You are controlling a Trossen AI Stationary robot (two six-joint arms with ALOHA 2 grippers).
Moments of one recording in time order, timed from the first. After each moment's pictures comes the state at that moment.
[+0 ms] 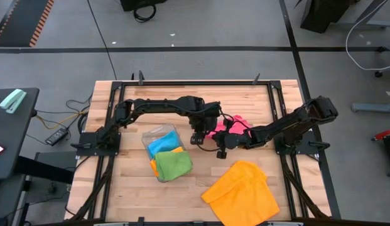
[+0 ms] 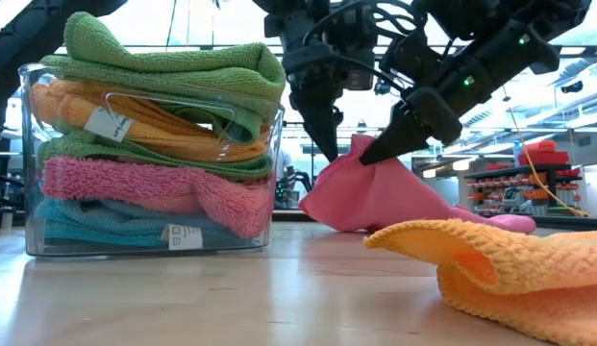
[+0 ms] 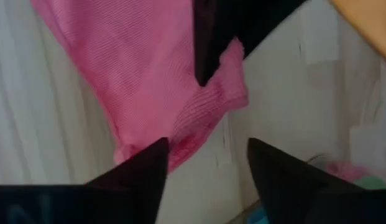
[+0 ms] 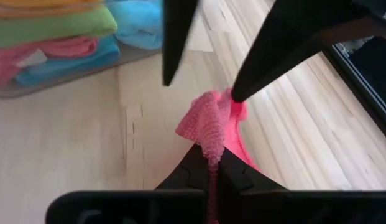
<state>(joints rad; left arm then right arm) 0.12 2.19 1.97 -1.06 0.20 0.25 0.20 1.52 0.66 0.17 0.52 0.05</state>
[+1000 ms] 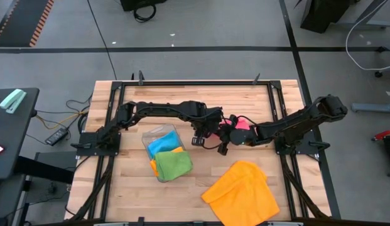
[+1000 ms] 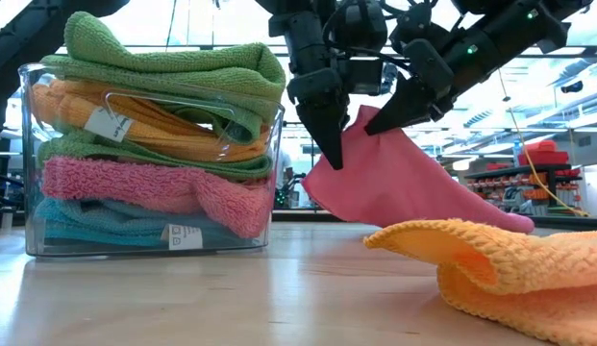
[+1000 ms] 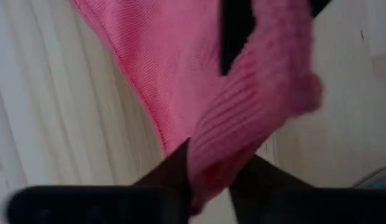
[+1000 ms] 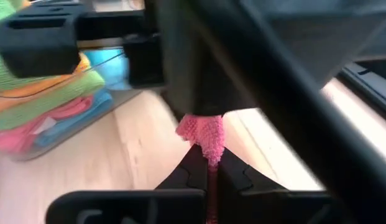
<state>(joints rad) 0.09 2.21 1.97 -1.01 0.00 0.30 0.20 1.37 0.66 0.10 0.56 0.27</state>
